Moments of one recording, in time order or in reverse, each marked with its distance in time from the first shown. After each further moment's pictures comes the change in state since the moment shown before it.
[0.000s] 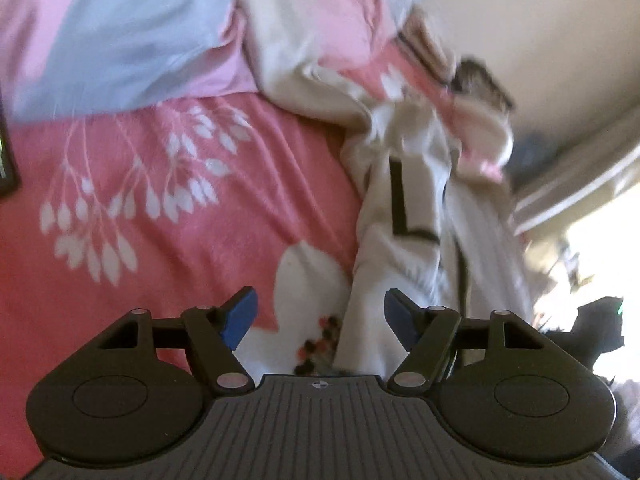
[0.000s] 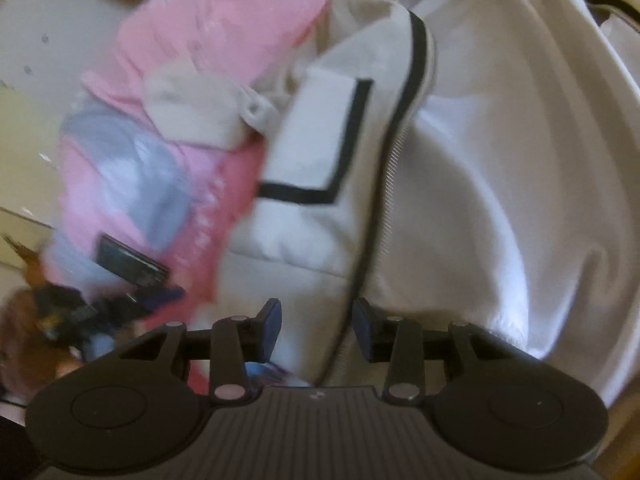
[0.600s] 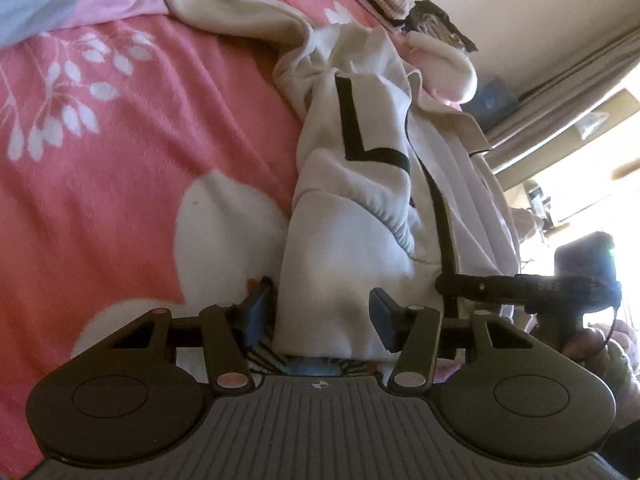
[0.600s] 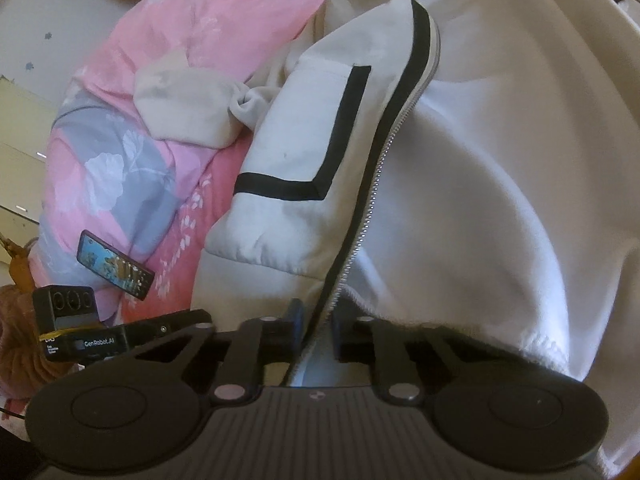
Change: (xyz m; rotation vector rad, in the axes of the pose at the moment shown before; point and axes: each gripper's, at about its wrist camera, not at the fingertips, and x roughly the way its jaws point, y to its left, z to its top) left arm 0.066 -0.028 -0.023 0.143 0.133 -0.085; right arm 0.018 -0.006 -0.007 -0.025 -0.046 0.009
